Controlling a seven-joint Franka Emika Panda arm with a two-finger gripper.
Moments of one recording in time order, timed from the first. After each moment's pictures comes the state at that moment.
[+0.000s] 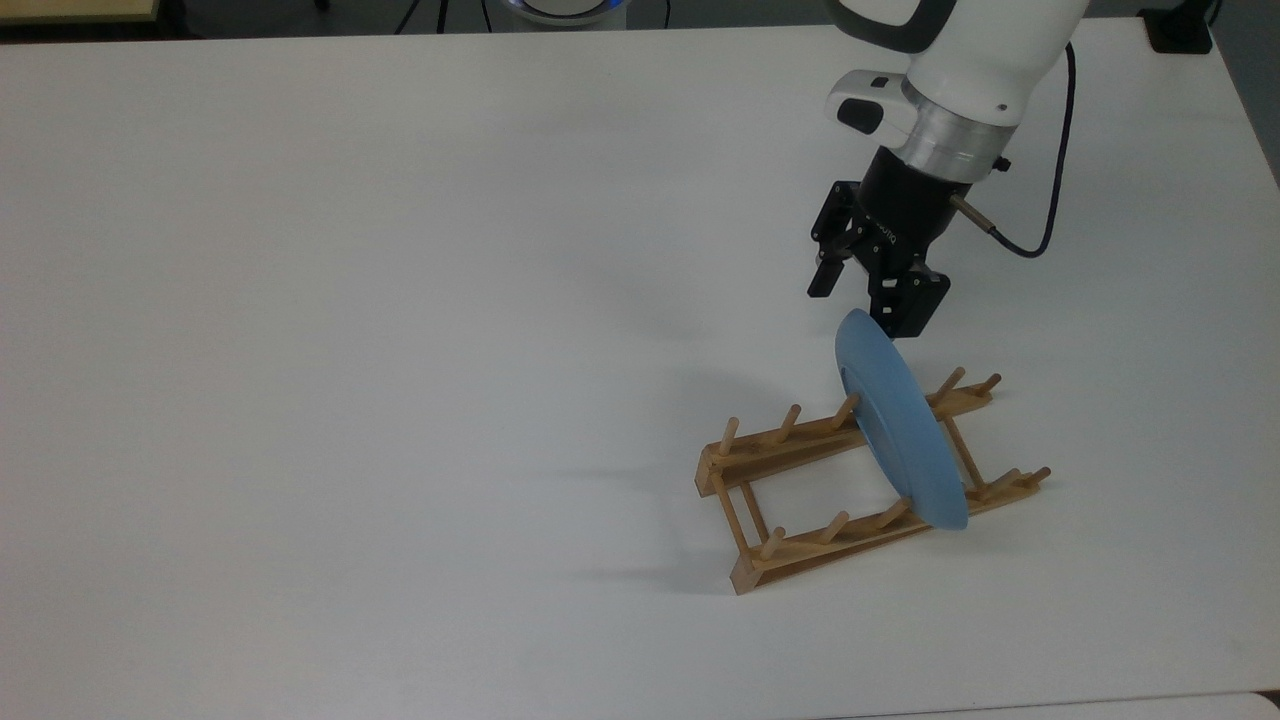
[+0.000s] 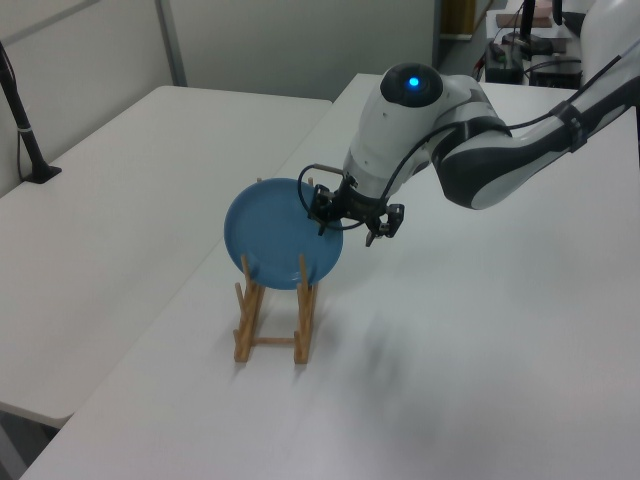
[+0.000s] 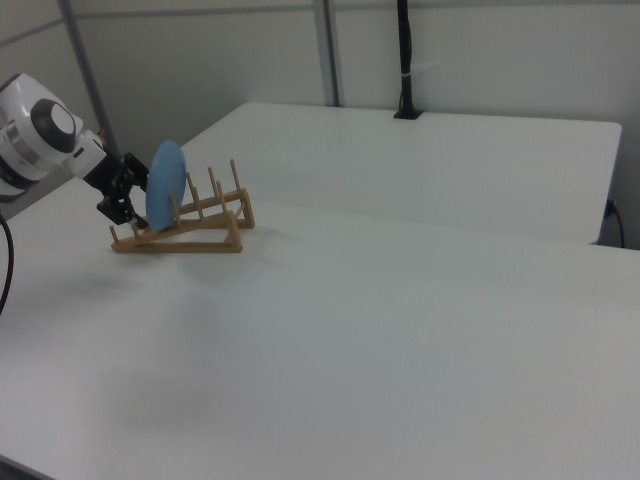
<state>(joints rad) 0.48 0.46 0.04 -1.52 -0.55 2.17 2.05</state>
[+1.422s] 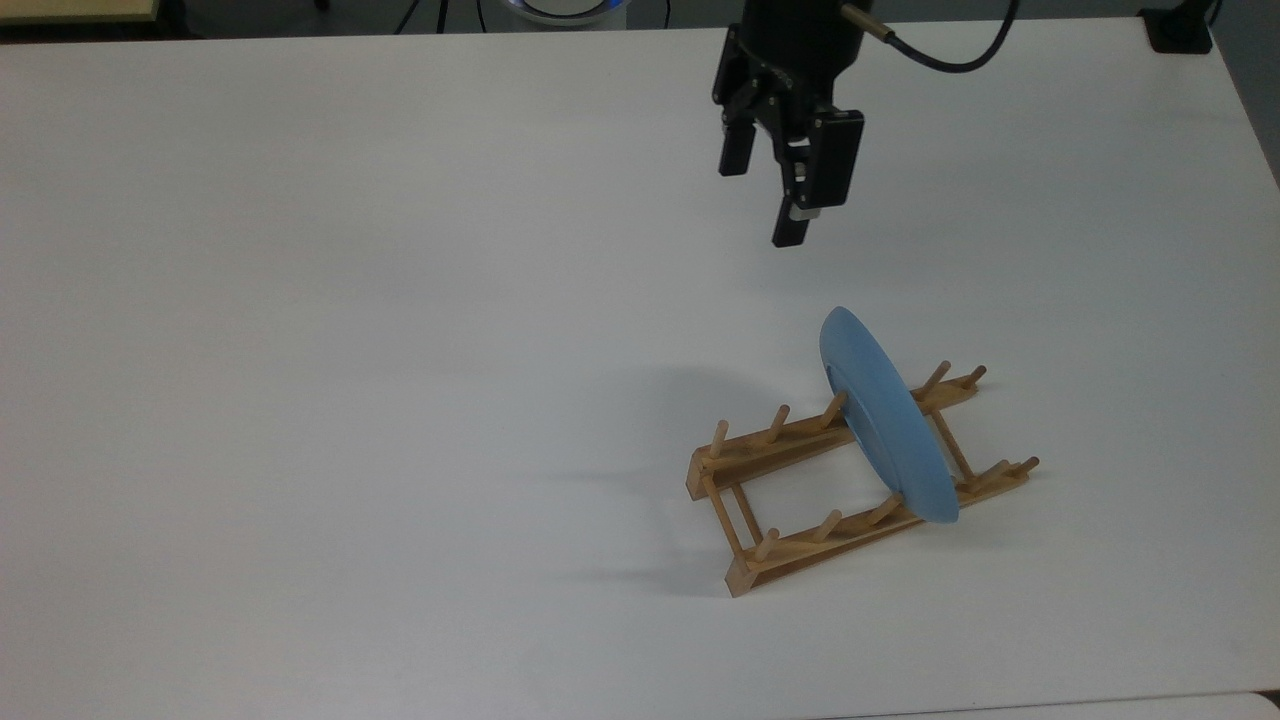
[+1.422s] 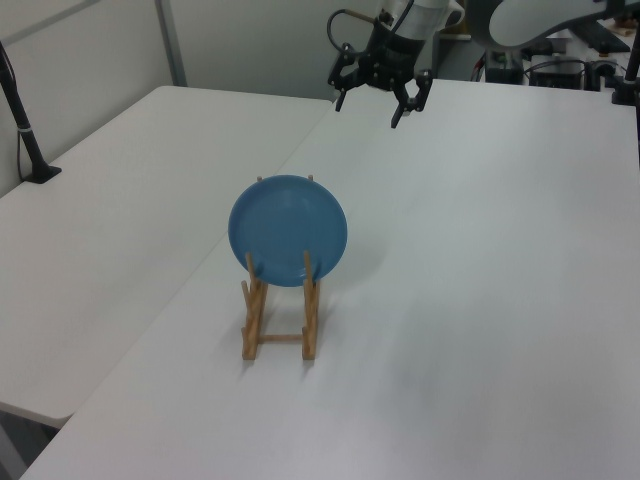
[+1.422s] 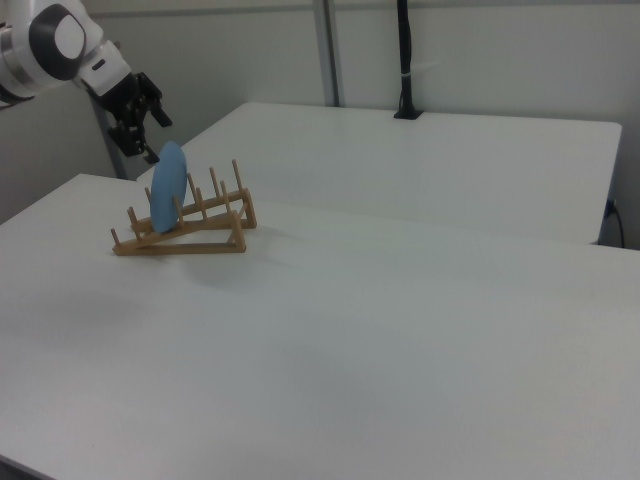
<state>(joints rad) 0.31 0.21 0.04 -1.50 -0.27 2.05 1.64</state>
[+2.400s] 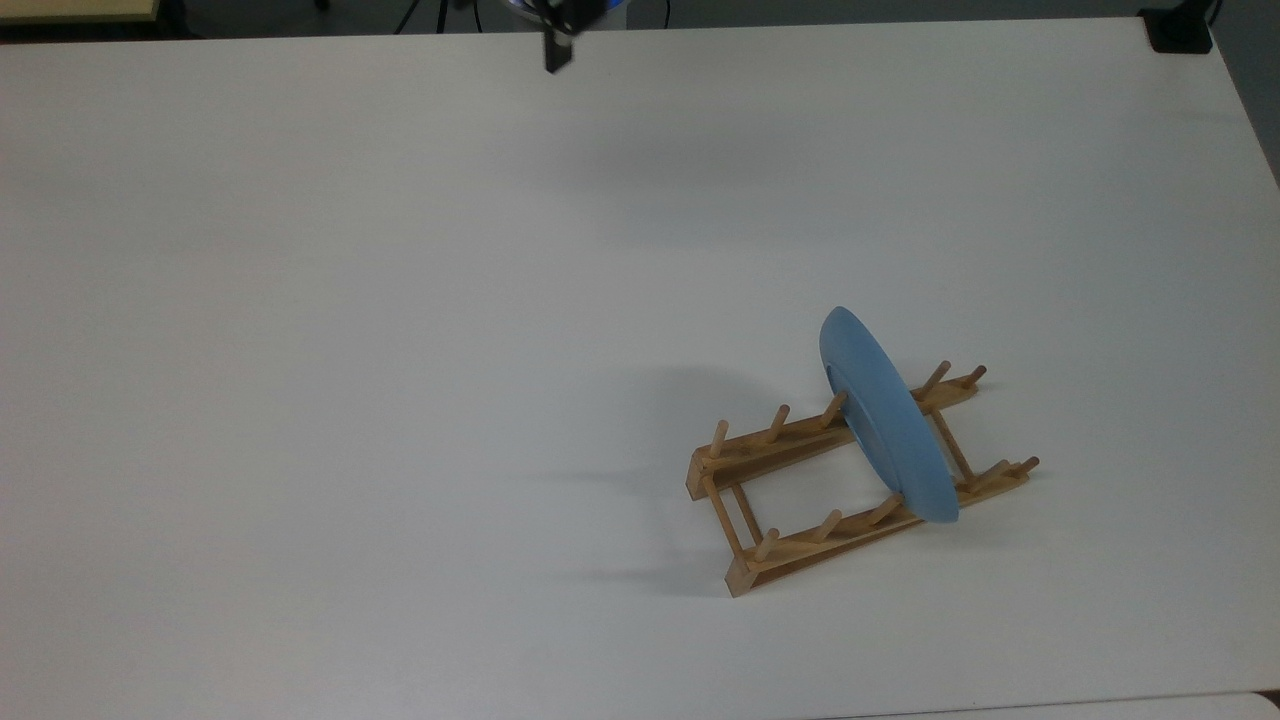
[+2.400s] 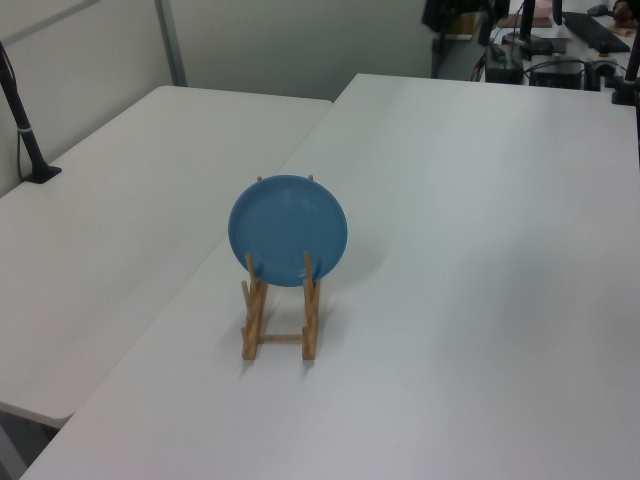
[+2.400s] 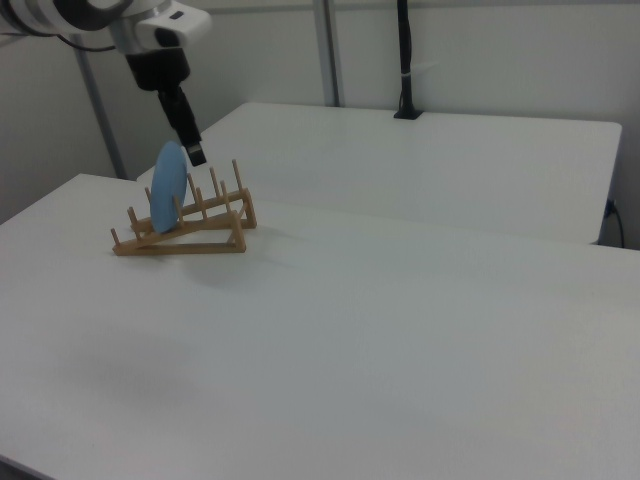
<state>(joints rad) 0.00 0.02 0.03 -1.50 -0.04 1.64 0.70</state>
